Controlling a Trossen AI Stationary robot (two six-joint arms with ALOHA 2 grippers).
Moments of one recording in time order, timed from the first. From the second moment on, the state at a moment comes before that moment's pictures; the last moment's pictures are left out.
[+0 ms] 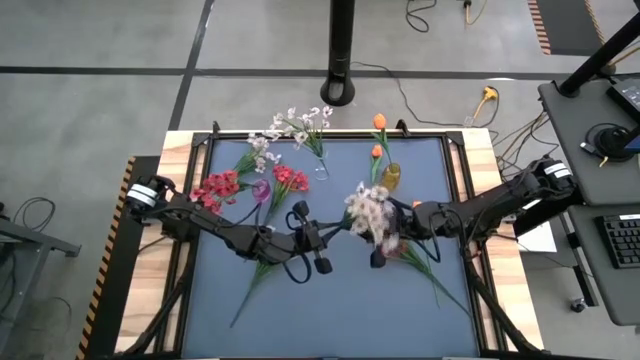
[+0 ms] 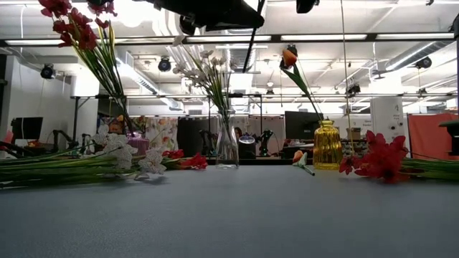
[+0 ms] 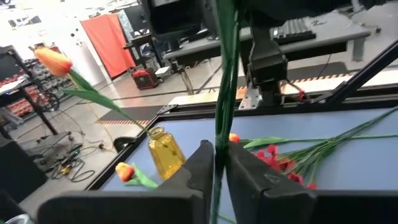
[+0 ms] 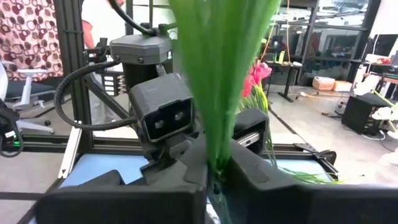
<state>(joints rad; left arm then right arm) -0.34 1.71 0.98 0.59 -0.77 0.17 0.29 1.32 0.77 0.60 0.32 -0.09</state>
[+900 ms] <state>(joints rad) -0.54 1.18 0.98 0.16 -0.76 0.22 0.03 1.24 0.92 0.34 0.26 -0.15</state>
